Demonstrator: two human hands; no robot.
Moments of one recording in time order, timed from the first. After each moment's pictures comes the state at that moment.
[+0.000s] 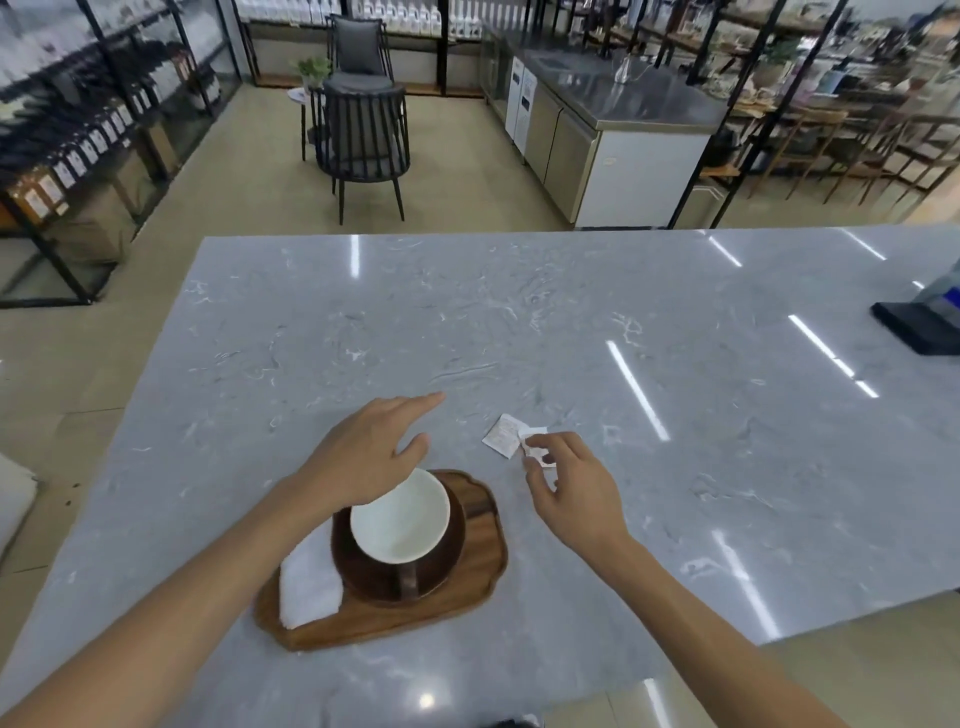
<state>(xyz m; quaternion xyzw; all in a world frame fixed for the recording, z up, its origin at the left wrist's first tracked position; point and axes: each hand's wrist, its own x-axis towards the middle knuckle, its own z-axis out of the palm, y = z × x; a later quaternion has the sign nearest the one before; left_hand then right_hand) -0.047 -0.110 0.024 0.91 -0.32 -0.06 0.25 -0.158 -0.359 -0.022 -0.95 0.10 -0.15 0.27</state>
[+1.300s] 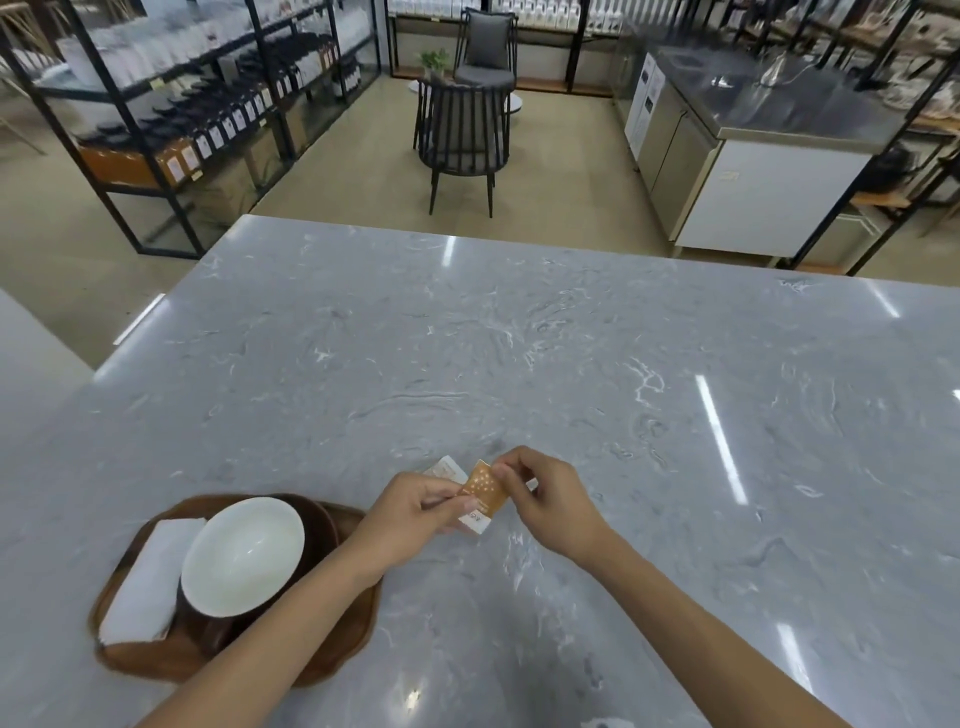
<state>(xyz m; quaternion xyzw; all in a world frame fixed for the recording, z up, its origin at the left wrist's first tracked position) -0.071 -0.297 -0.041 0.75 -0.04 -0.20 0.63 -0.059 -0.502 -0.035 -0.88 -0.11 0.02 0.47</state>
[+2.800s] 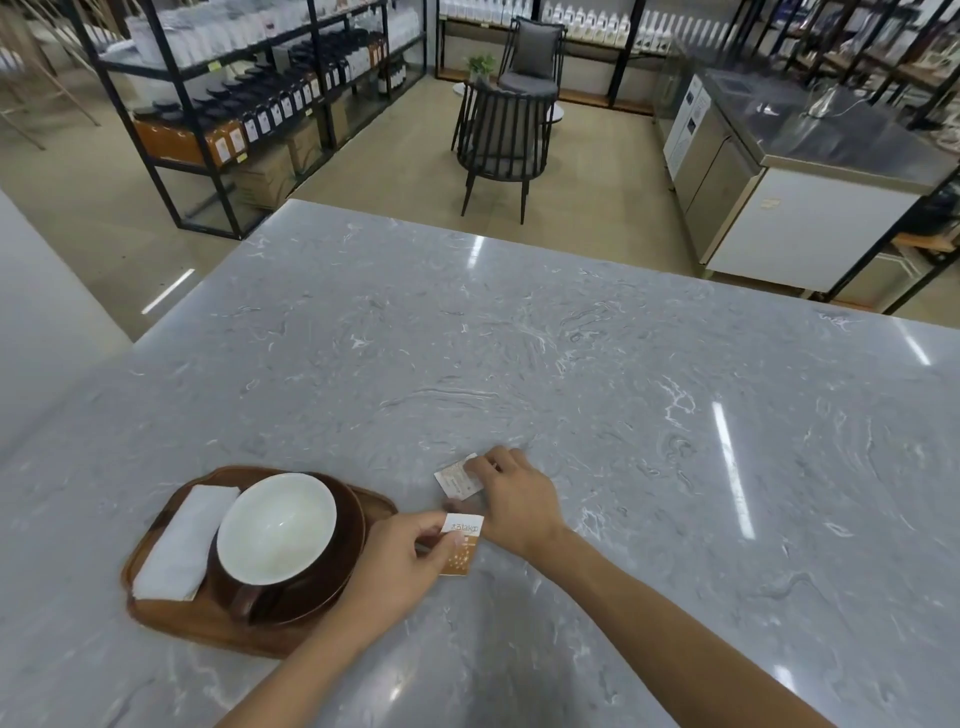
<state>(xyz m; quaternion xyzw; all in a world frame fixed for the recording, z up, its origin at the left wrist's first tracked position) -0.126 -0.277 -0.050 0.85 0.00 -0.02 0.52 -0.037 -0.446 -0.080 -0.97 -0.21 0.01 0.11</state>
